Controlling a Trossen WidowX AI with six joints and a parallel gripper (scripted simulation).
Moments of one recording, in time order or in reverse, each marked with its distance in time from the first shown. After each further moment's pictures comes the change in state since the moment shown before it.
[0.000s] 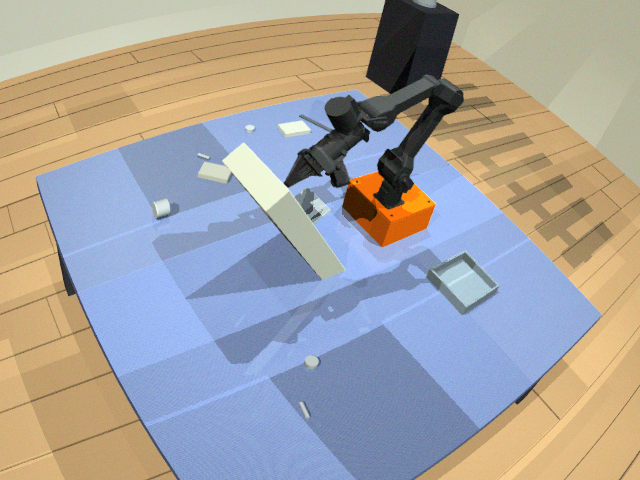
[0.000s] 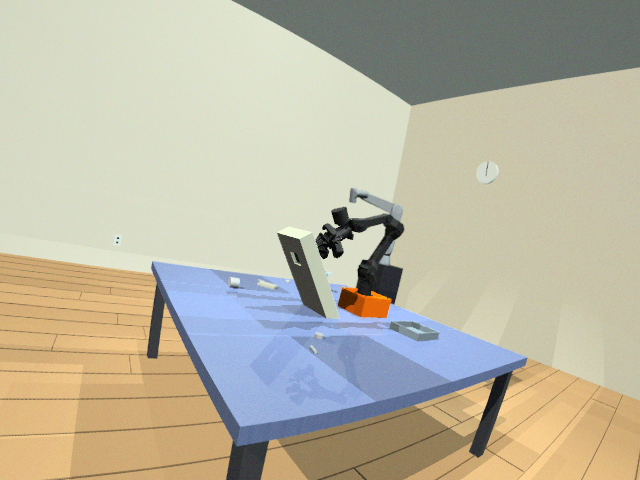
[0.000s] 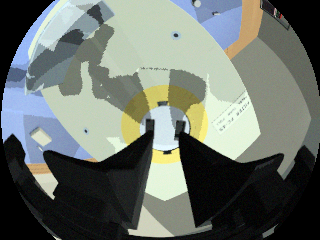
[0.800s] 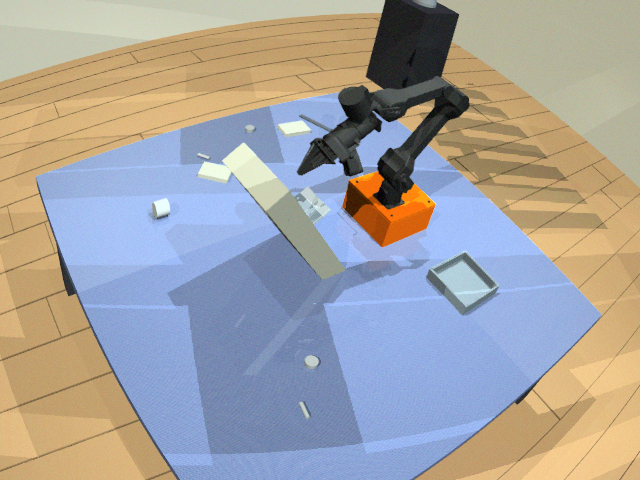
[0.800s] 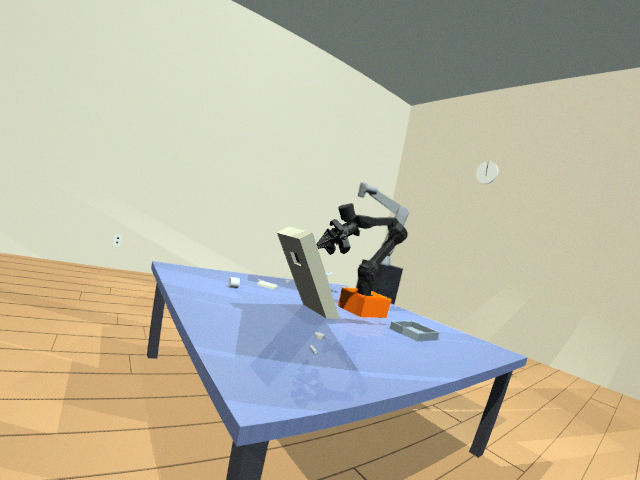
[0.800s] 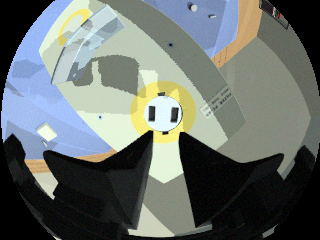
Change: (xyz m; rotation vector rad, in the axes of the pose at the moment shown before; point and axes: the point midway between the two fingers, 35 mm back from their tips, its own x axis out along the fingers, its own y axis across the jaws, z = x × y) arm -0.038 0.000 -0.001 0.003 0.002 0.004
